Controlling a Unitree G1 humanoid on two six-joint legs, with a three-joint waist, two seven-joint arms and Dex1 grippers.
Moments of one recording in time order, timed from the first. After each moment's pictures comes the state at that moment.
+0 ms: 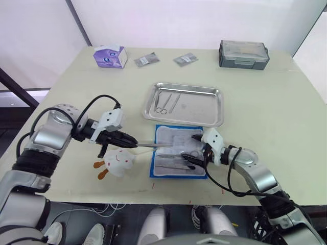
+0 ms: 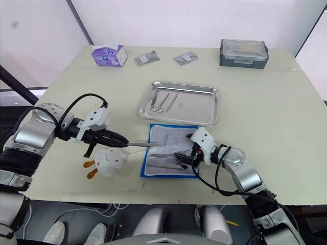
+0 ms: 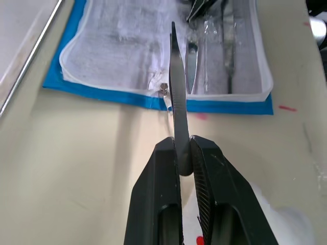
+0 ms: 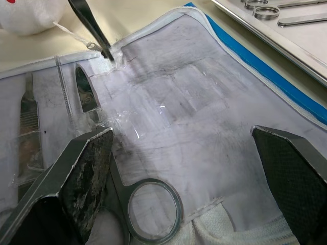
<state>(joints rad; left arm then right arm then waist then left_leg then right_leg) -0.60 1.02 -0.29 0.30 -0.33 0.17 -1.57 -0.25 -0.34 0.34 -0.02 0.16 0.31 0.73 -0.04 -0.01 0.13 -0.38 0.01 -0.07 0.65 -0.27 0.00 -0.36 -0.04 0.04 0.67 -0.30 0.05</state>
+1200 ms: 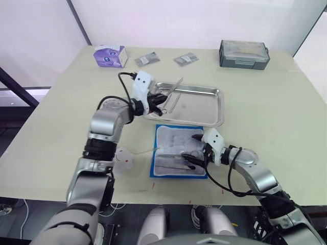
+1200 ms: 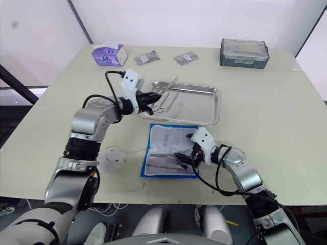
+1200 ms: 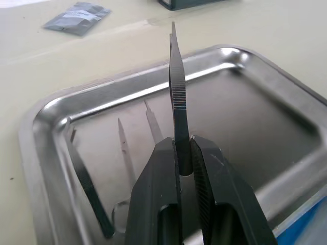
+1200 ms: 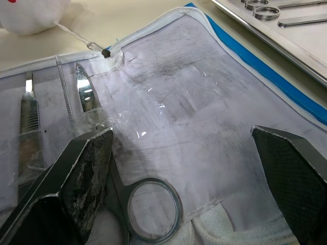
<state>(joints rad) -0.81 0.38 -0.04 0.24 -0.25 0.73 -0.53 -0.25 -0.34 0.33 -0.02 0.16 0.30 0.74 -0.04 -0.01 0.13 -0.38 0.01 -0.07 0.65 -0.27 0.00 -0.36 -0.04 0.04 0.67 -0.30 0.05</state>
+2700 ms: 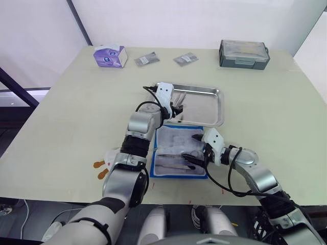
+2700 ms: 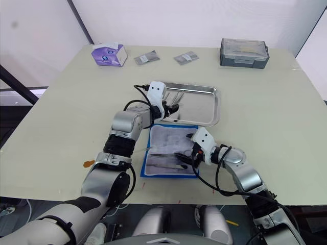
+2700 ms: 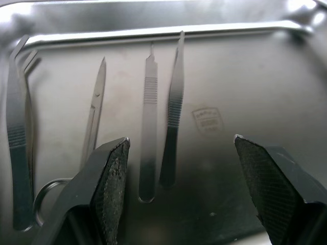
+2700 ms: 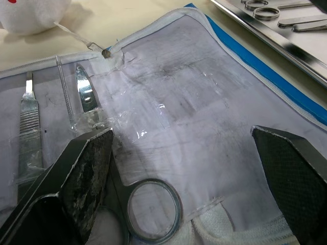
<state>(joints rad) -0.86 0.13 0.00 0.40 -0.16 0.80 -0.27 -0.25 -0.34 0.33 -0.02 0.16 0.30 0.74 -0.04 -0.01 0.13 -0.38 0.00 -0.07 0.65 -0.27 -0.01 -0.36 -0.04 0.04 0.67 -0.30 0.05</state>
